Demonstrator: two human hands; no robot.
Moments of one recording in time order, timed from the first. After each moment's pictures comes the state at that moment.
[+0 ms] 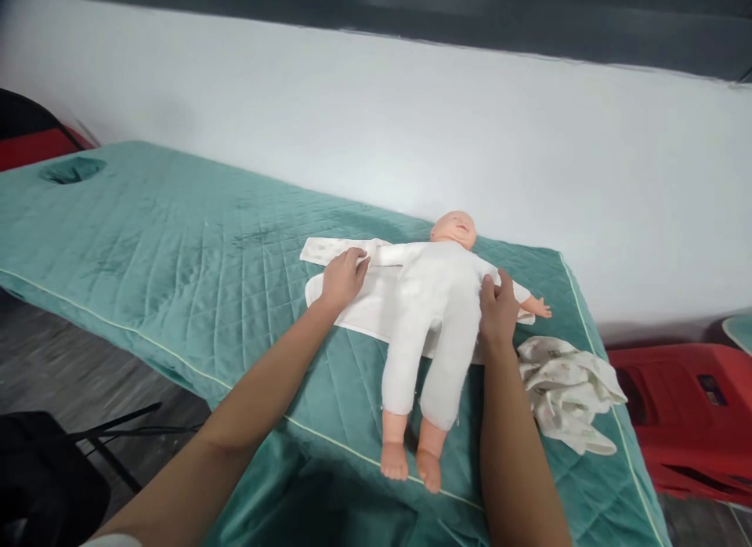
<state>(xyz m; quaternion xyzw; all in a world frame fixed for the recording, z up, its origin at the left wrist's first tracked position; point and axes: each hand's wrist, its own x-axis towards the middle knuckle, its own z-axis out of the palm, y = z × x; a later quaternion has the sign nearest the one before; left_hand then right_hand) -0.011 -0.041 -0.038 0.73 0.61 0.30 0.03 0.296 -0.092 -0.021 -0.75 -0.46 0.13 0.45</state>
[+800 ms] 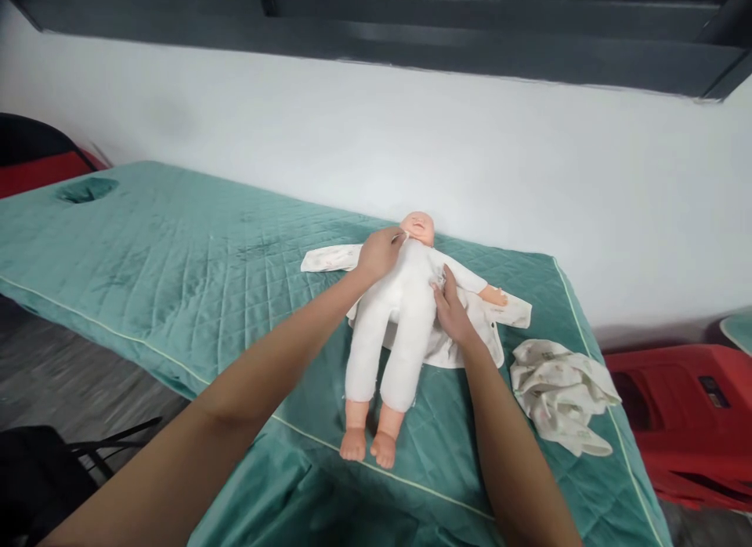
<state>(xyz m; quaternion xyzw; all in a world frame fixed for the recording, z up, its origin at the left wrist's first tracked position) 0.063 -0.006 0.045 0.76 0.57 0.30 0.13 0.256 -0.085 -0.035 -0.56 -0.63 0.33 0.43</state>
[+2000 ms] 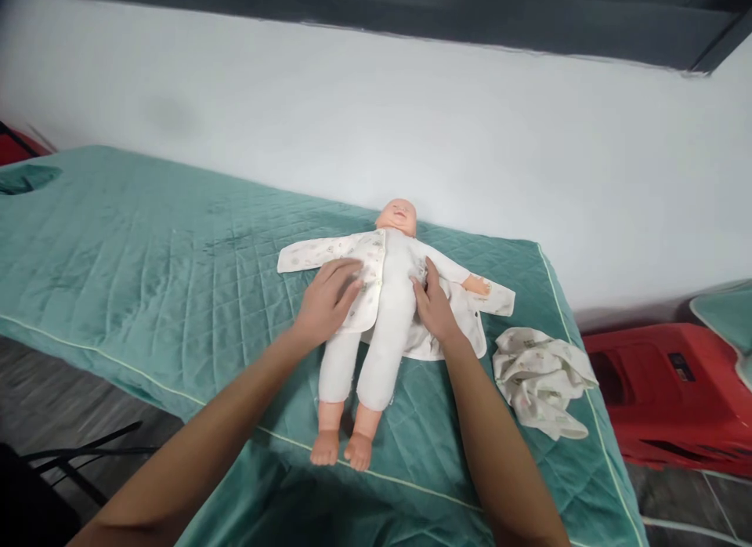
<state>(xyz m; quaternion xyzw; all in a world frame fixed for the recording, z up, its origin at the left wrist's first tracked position) 0.015 -0.109 0.007 0.80 0.47 0.38 0.07 0.252 -0.089 -0.037 -0.58 -0.64 0.30 0.42</state>
